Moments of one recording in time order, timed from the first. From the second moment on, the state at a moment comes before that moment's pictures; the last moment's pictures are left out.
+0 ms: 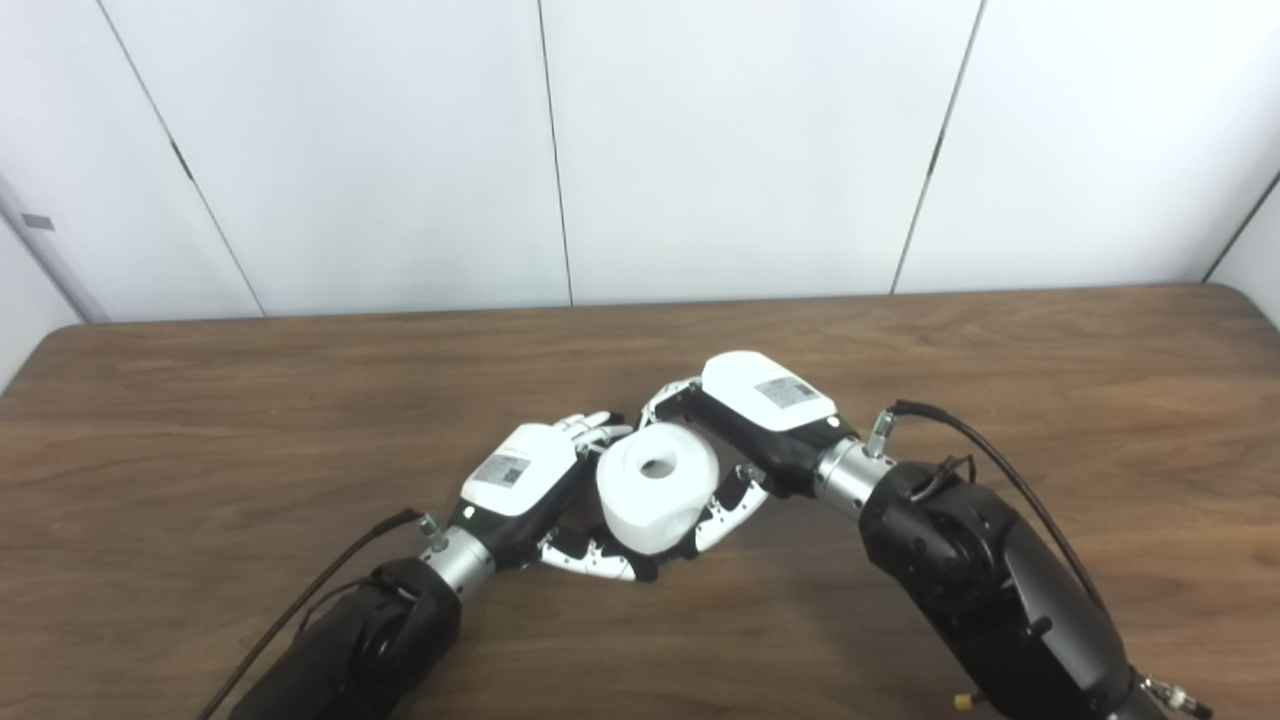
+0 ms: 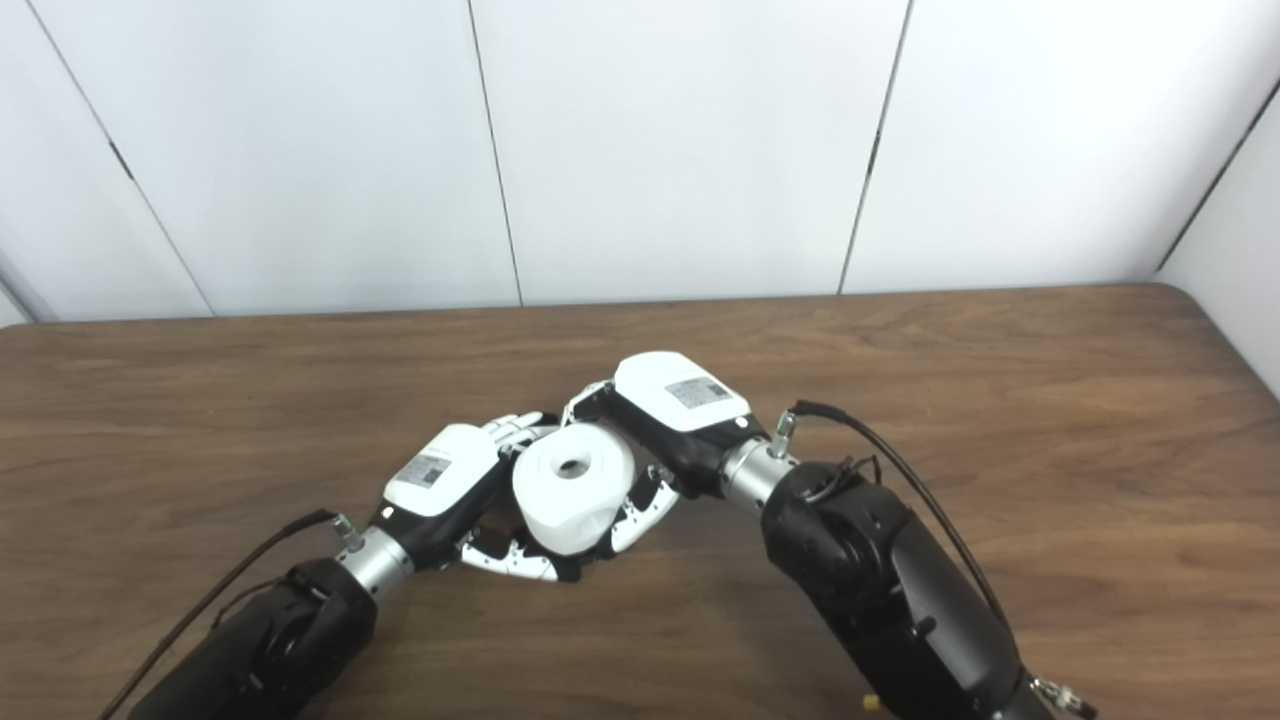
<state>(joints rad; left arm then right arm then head) -0.39 0.39 -0.59 0.23 0.69 -0.21 0.05 -0.44 -0.31 0.42 -0.24 -0.73 0.13 0.46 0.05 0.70</state>
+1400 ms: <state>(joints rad) -0.39 0.39 -0.59 0.22 0.69 -0.19 0.03 -0.46 -0.31 0.43 -0.22 -0.75 0.15 0.47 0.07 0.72</state>
